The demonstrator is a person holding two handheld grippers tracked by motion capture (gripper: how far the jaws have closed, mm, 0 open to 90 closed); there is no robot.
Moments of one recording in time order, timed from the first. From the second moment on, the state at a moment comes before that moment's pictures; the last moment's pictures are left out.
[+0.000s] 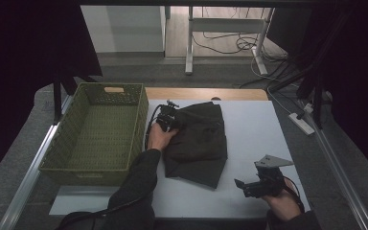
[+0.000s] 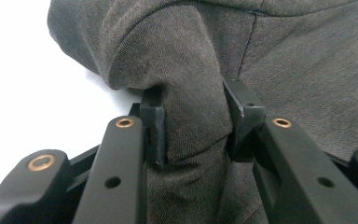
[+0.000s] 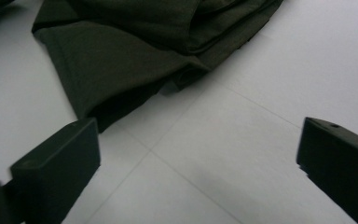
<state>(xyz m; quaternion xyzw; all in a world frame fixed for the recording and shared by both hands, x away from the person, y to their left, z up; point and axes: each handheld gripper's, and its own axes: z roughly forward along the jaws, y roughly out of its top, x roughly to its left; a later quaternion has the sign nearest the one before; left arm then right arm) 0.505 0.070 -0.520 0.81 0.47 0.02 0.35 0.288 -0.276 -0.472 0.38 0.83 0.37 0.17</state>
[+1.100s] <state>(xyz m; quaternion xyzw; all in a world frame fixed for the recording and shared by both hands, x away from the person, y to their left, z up) 0.505 0.070 -0.520 0.81 0.47 0.02 0.35 0.376 -0.210 -0.478 0.39 0.84 0.33 0.16</state>
